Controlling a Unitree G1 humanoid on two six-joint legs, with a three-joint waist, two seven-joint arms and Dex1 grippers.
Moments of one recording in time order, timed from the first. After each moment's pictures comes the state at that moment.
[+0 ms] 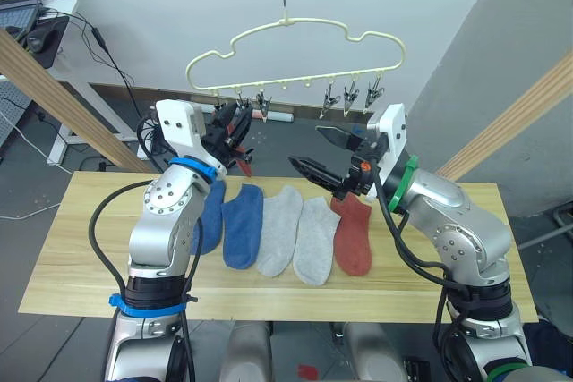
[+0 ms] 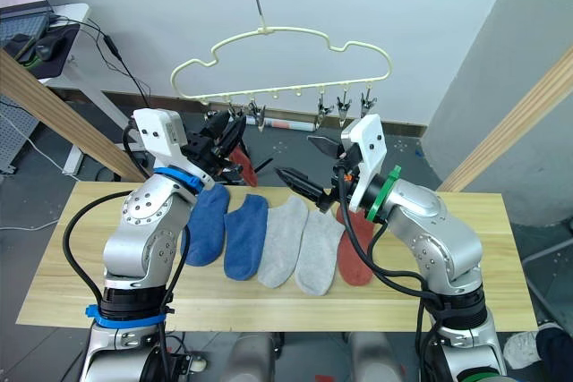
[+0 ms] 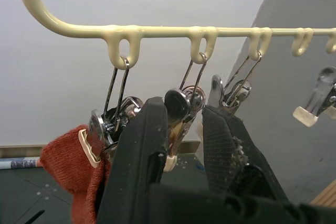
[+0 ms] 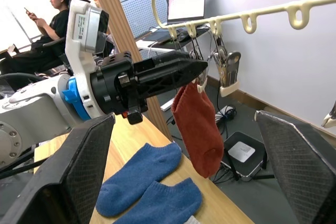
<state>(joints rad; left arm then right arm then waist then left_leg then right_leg) -0.45 0.33 0.10 -0.18 -0.31 0.32 -0.32 -0.50 -0.24 0.06 -0.46 0.54 0.75 0.54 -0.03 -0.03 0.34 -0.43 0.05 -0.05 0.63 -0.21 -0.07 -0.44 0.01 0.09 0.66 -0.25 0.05</state>
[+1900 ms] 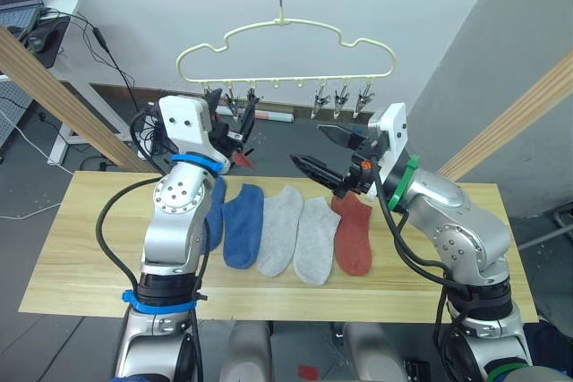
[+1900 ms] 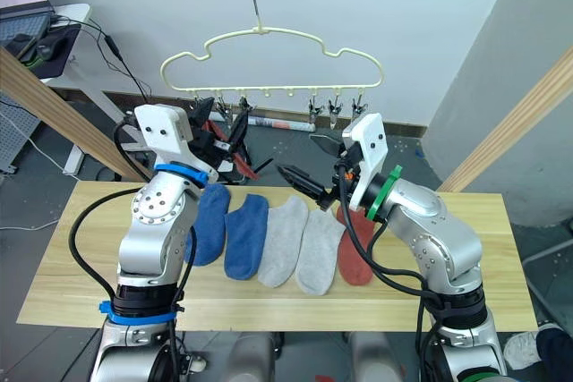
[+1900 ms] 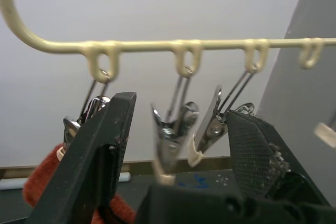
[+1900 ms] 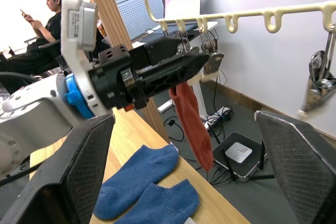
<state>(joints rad) -0.44 0.26 0.07 -0.20 -0.13 0.25 -0.20 -0.50 -0.24 0.06 -0.45 0.54 0.74 0.52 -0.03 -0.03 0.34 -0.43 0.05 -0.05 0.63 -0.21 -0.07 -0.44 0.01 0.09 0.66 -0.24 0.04</state>
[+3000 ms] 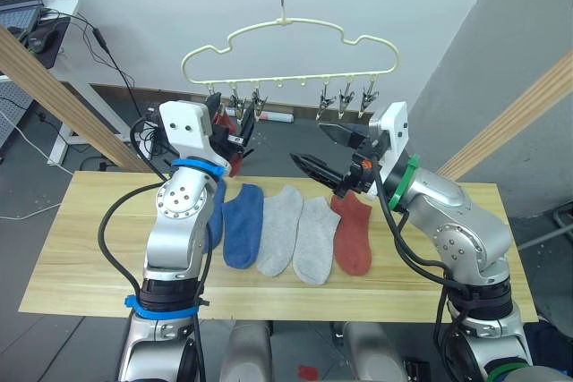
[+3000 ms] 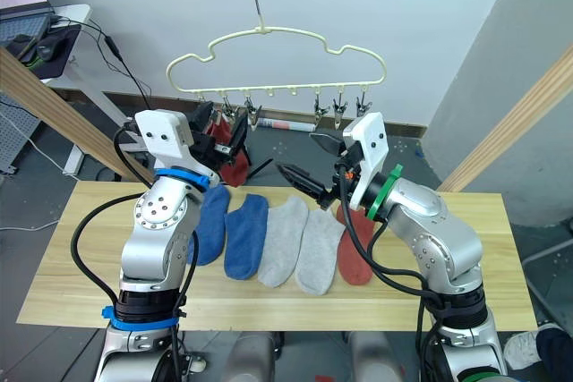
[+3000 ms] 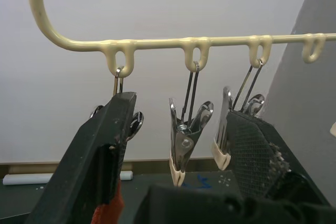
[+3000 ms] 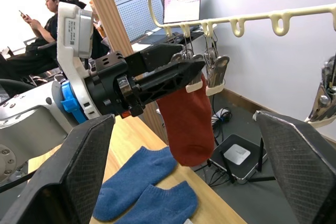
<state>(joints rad) -0.44 0.26 0.08 -0.19 -0.11 0.23 -0.19 -0.50 -0.25 0.06 -0.45 0.54 0.73 0.52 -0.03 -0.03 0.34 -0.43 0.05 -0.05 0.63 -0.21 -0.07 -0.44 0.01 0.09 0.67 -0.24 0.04</state>
